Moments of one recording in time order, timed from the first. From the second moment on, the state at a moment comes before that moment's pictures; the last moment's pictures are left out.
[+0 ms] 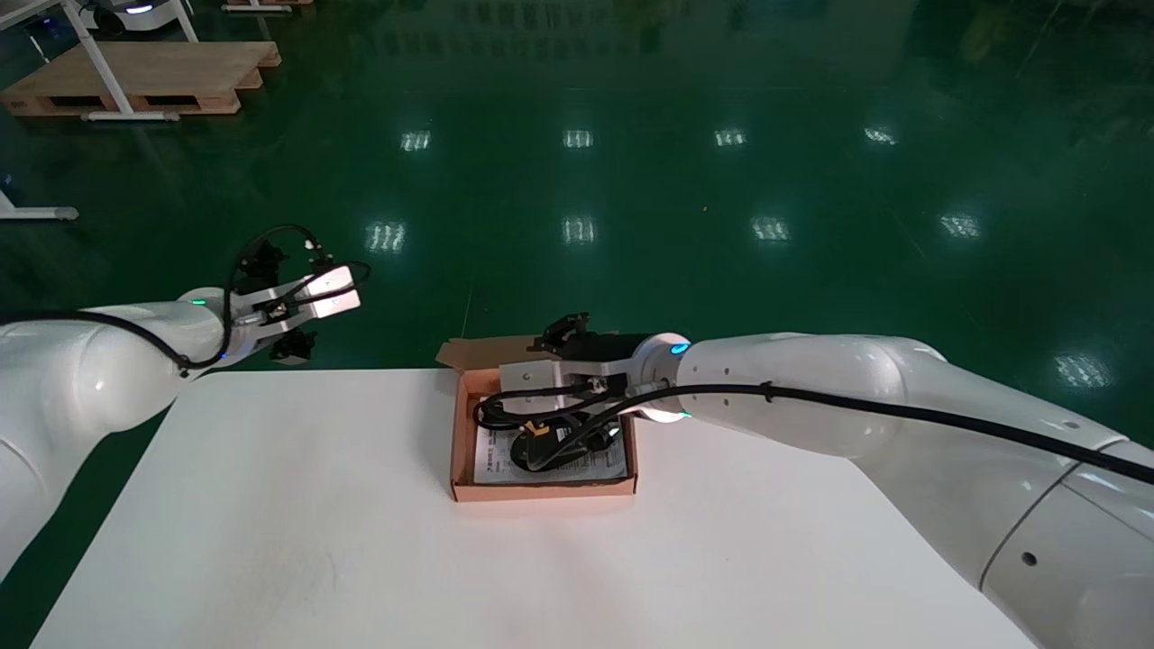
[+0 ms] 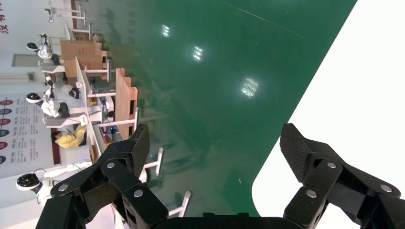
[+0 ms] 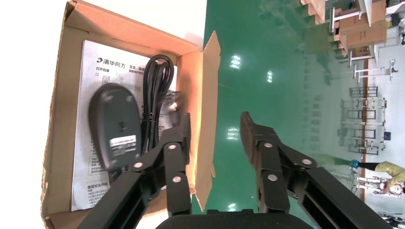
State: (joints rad) left arm -1.73 1.33 1.07 -0.10 2.09 0.30 -0.29; right arm 1.72 -1.36 -1.33 0.68 -1.52 -0.53 -0.14
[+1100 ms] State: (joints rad) left arm -1.40 0.96 0.67 -0.70 1.40 0.91 -0.24; right arm 1.39 -0.98 -0.79 0.99 -1.12 -1.02 0.03
